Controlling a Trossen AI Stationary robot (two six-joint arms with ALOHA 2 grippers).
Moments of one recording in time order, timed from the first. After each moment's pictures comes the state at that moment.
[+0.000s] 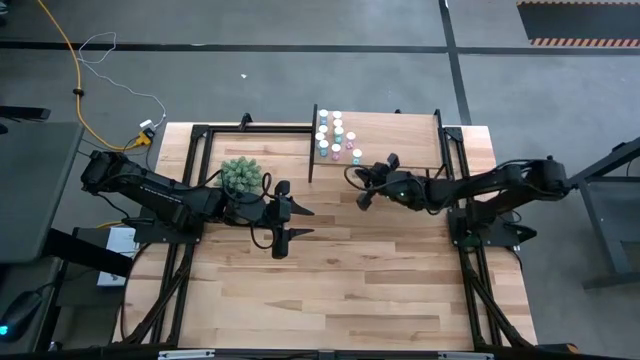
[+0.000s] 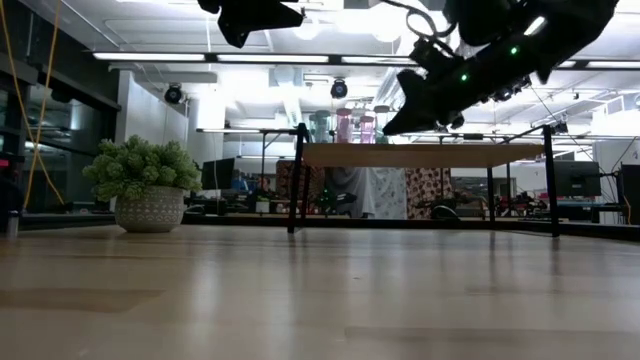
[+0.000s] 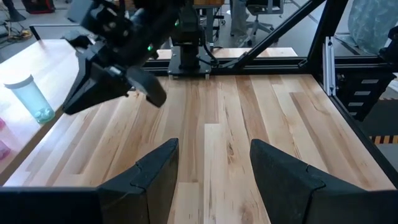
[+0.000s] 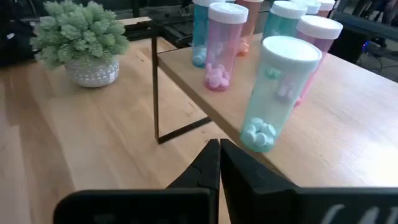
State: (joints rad) left arm -0.11 1.29 0.85 0.08 -0.25 -0.05; right arm -0.09 1.34 0.57 0.39 0.53 0.12
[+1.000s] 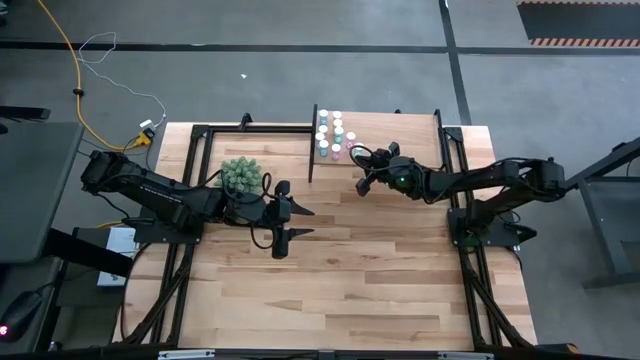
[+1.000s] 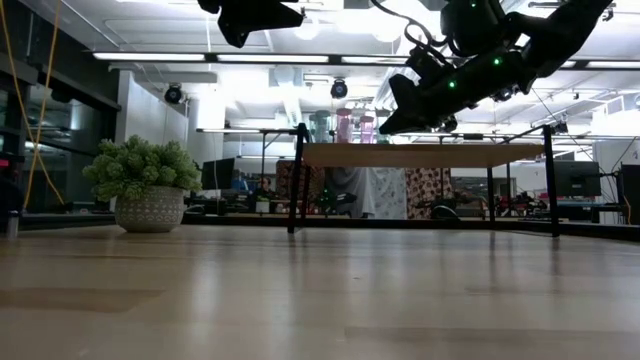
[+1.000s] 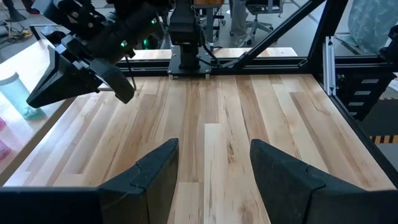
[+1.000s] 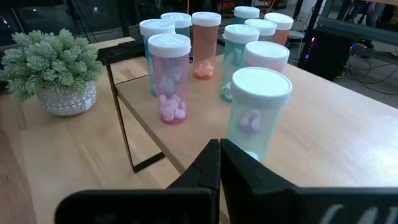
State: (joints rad) left arm -0.11 1.29 0.85 0.08 -0.25 -0.05; right arm -0.22 1.37 0.57 0.49 0.44 0.10
